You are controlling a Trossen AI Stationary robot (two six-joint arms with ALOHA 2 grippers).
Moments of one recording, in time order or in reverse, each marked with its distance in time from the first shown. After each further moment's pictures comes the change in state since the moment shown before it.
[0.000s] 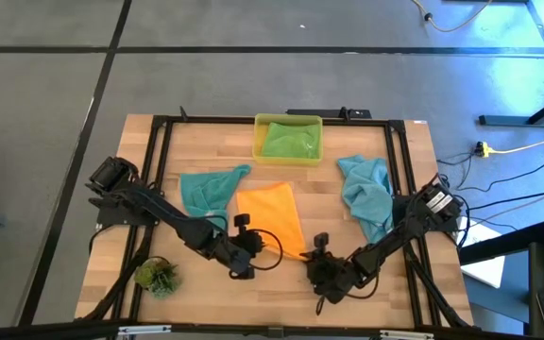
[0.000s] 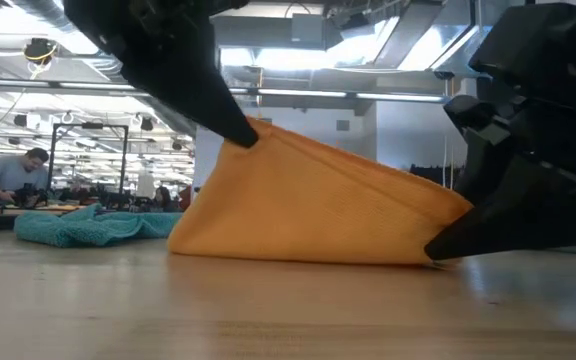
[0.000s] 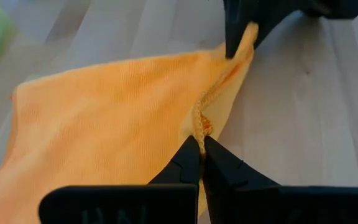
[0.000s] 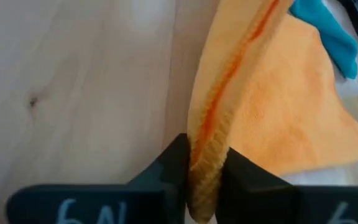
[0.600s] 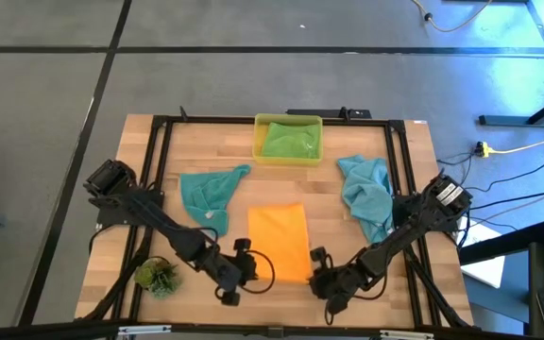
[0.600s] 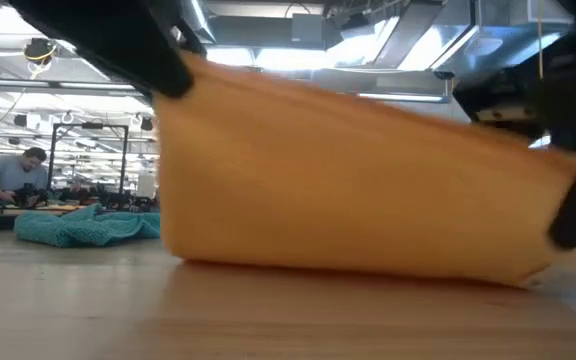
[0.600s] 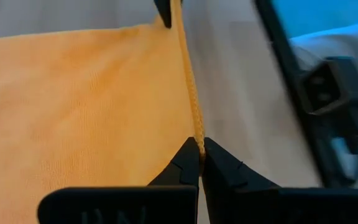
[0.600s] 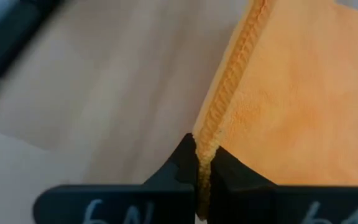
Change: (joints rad) left arm -0.109 0.001 0.002 0.092 0.262 -0.005; right arm 0.022 -0.115 0.078 -0.103 -0.419 0.021
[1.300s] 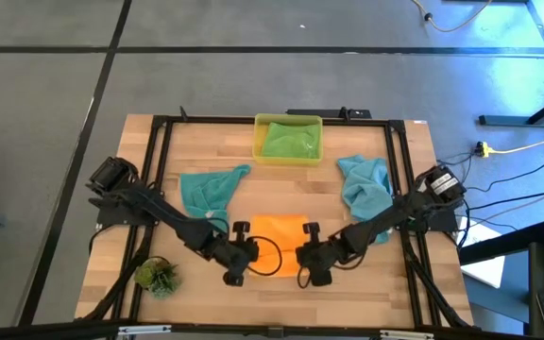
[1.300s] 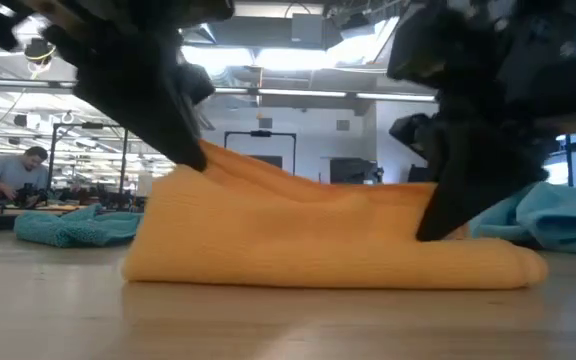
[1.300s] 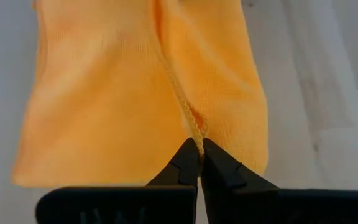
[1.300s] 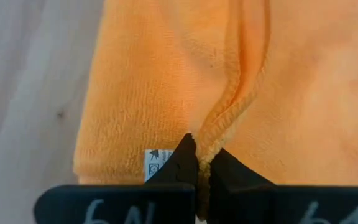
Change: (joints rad) left arm 0.105 -0.001 0.001 -0.189 -0.040 0.076; right arm -0.231 -0.022 0.028 -0.138 -0.103 0.008
